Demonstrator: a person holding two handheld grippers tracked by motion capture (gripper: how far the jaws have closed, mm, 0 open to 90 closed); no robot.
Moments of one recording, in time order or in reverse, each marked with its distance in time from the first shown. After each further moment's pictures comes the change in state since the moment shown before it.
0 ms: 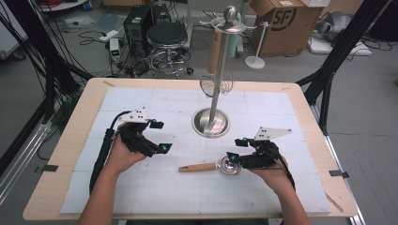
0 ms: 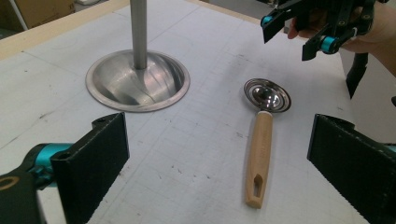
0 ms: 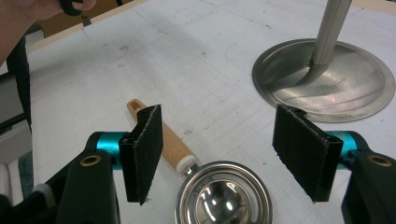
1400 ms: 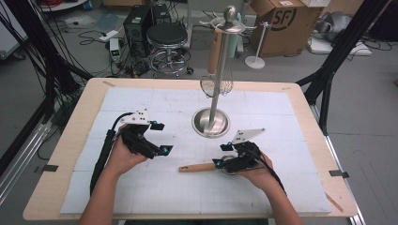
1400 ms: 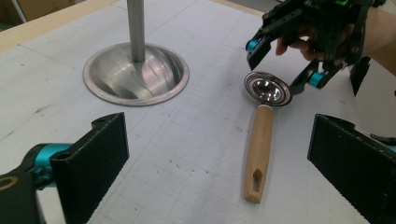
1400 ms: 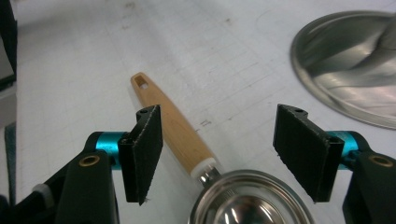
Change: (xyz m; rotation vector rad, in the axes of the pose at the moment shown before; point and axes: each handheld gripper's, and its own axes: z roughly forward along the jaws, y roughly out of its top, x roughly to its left) left arm -0.004 -0.002 0.003 0.025 0.009 0.002; right arm 0.014 0.004 0.051 0.169 0.045 -0.090
